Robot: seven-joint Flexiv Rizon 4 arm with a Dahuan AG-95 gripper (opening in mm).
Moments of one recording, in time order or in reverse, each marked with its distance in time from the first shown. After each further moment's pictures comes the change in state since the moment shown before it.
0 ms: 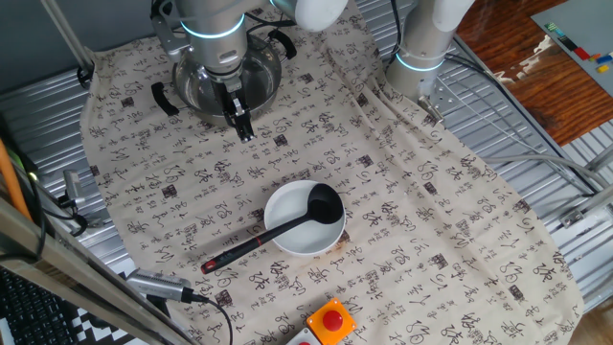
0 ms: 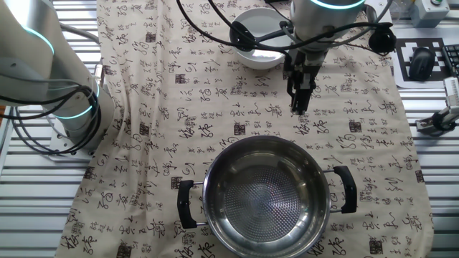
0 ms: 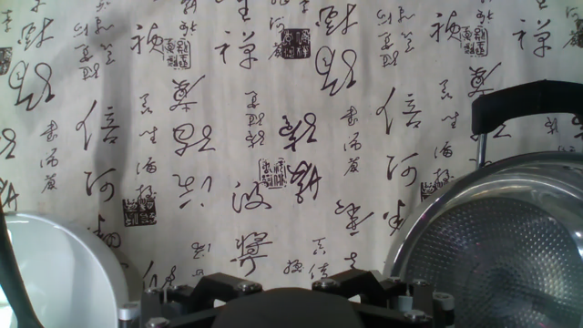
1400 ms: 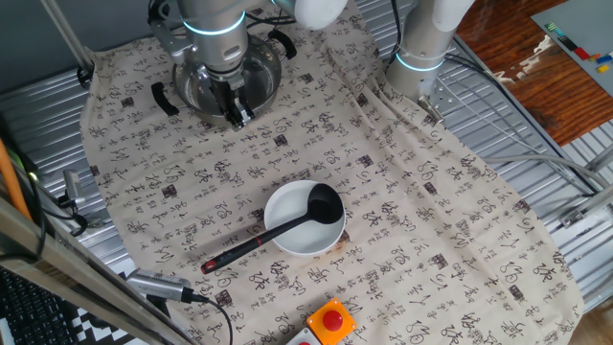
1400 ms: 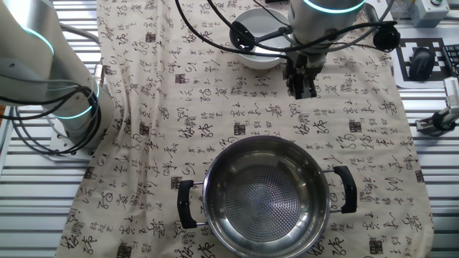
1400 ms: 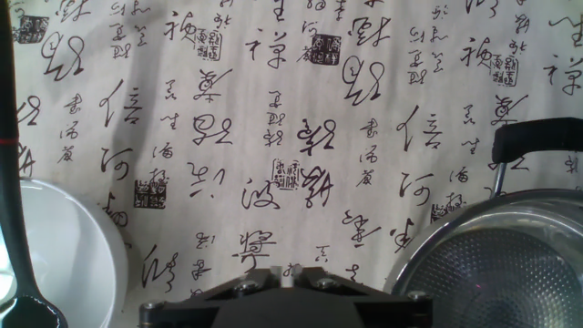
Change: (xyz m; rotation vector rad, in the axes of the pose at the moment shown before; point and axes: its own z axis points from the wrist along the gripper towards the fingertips) arm 0.000 0.001 0.000 -0.020 -0.013 -0.135
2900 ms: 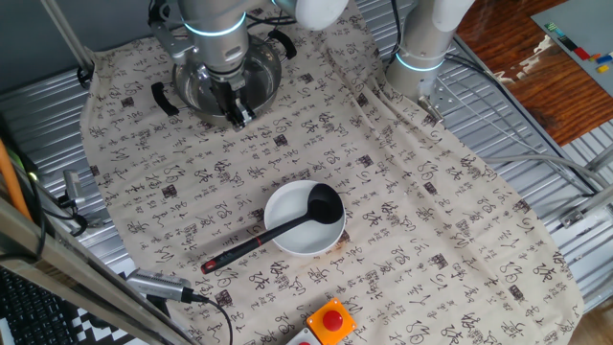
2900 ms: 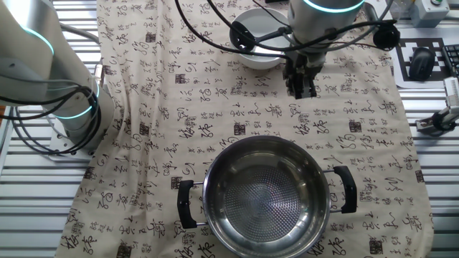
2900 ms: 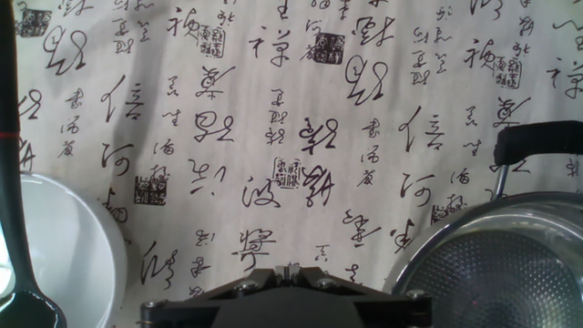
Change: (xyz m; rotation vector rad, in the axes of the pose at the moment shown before) arm 0.001 0.001 0.000 0.004 -0.001 -0.014
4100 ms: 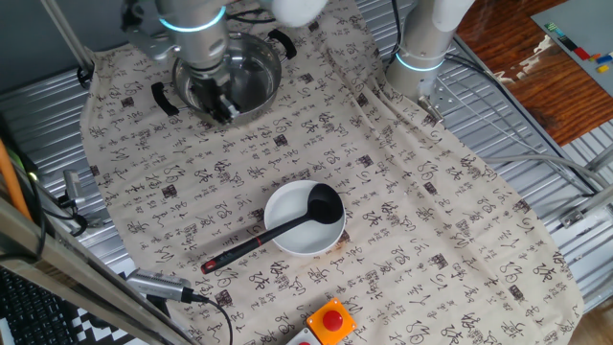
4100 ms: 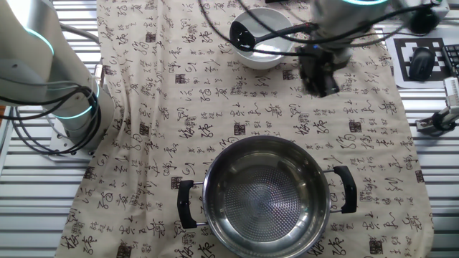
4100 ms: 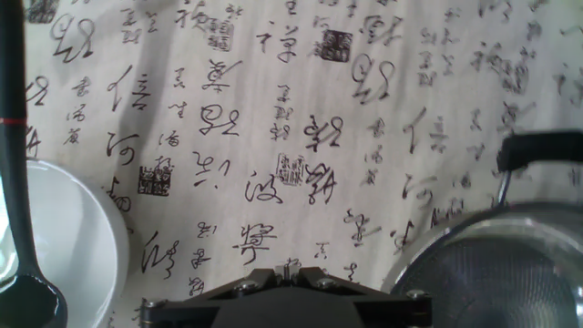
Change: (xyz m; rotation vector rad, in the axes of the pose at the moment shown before) arm -0.036 -0.012 -0.025 0.001 0.026 -0.211
